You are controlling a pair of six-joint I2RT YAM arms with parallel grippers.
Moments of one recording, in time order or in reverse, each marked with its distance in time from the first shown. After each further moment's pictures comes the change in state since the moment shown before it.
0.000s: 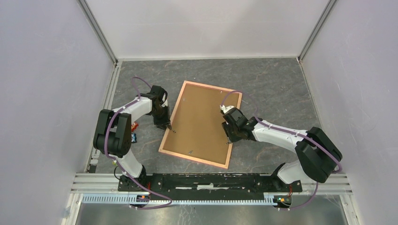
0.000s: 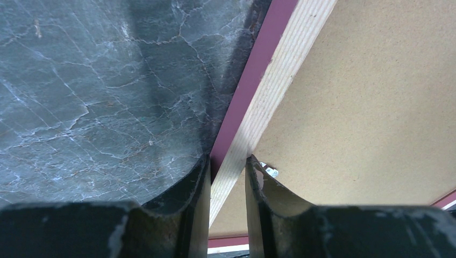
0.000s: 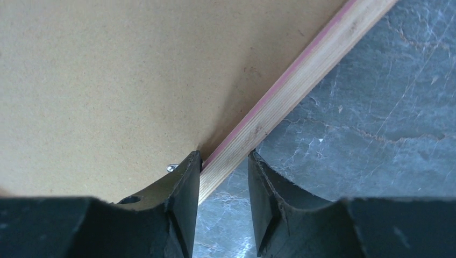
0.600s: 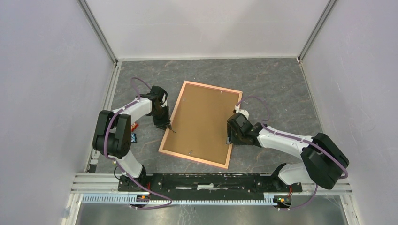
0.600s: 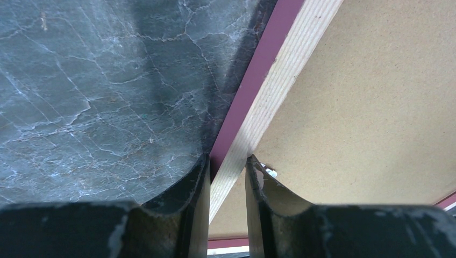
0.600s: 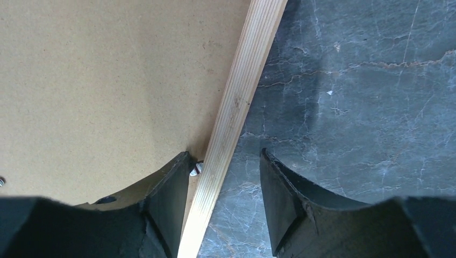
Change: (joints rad) left arm 0.000 -0.014 -0.014 0.014 -0.018 -0.032; right arm 0.005 -0.087 -0.117 0.055 0.060 0.455
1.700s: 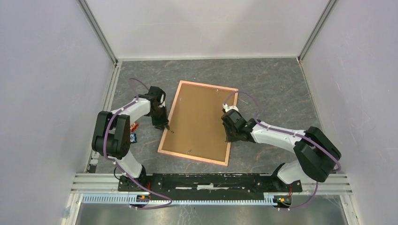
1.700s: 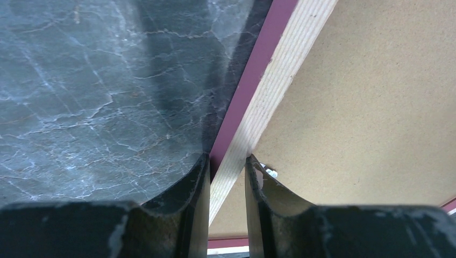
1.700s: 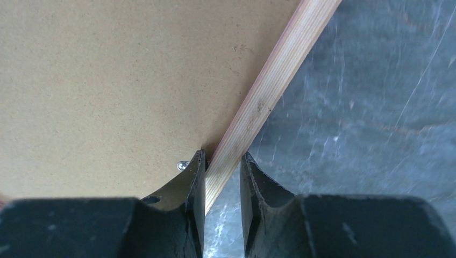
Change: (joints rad) left arm 0.008 -0.006 -0.006 -0.004 -0.006 -0.003; right arm 0.030 0.071 0.070 0.003 -0.004 -0.197
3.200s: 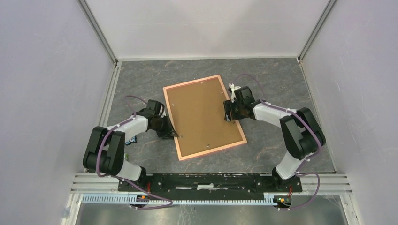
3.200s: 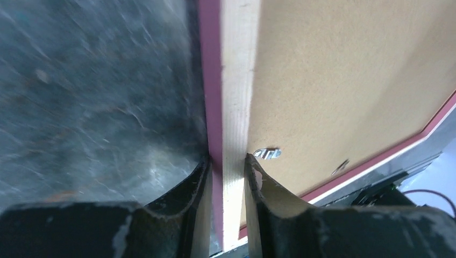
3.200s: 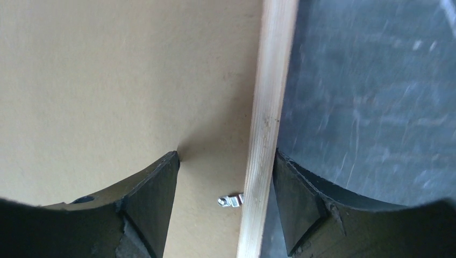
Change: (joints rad) left arm -0.009 -0.186 -0.299 0.269 0.218 -0.235; right arm -0.340 0.236 0.186 0.158 -0.289 -0.316
